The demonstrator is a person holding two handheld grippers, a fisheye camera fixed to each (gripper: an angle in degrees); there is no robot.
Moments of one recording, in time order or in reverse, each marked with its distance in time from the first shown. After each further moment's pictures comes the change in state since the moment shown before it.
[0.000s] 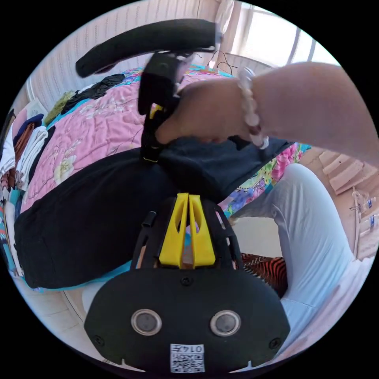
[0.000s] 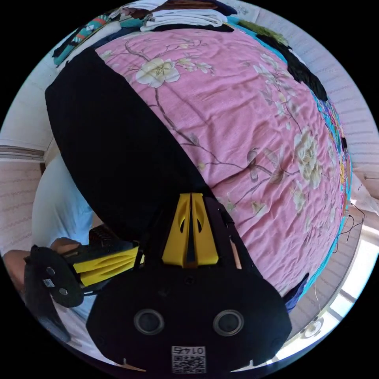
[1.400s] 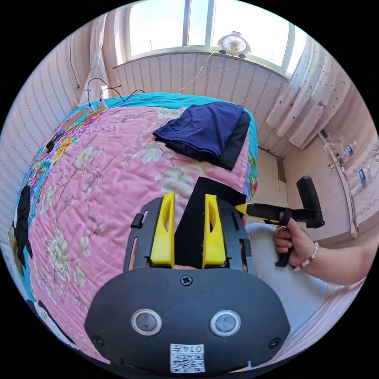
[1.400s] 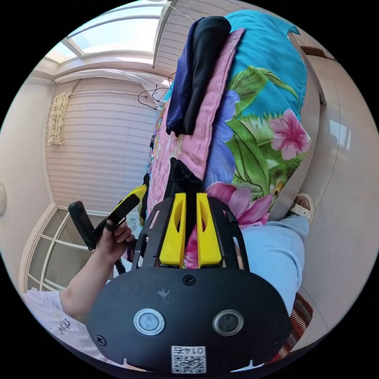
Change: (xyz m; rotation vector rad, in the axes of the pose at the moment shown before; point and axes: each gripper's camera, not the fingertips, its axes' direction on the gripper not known) left arm 0.401 -0.406 0.192 -0.005 0.186 0.642; right arm 0.103 0.793 0.442 1.058 -0.752 1.616
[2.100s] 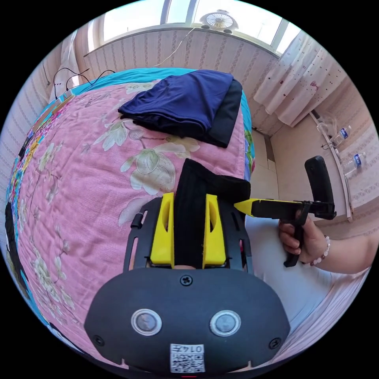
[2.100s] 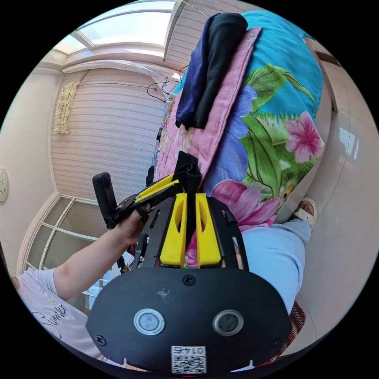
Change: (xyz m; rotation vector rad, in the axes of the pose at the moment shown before) left arm 0.001 -0.023 0.066 -0.127 0.140 0.031; right arm 0.041 -0.019 0.008 -0.043 -0.015 -0.060
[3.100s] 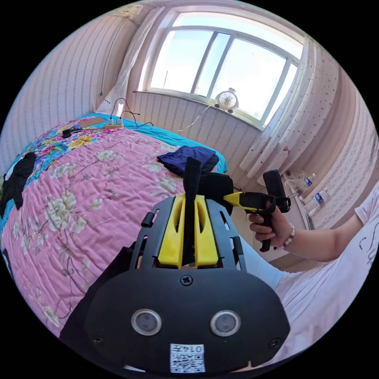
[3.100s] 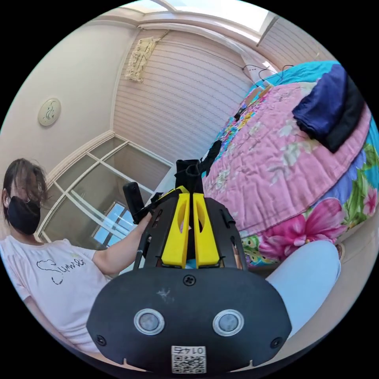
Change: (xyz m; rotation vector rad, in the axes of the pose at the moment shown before) left arm 0.007 0.374 -0.315 0.545 0.013 -0.235; right arm -0.283 -0.008 -0.021 -0.220 -0.338 -0.460
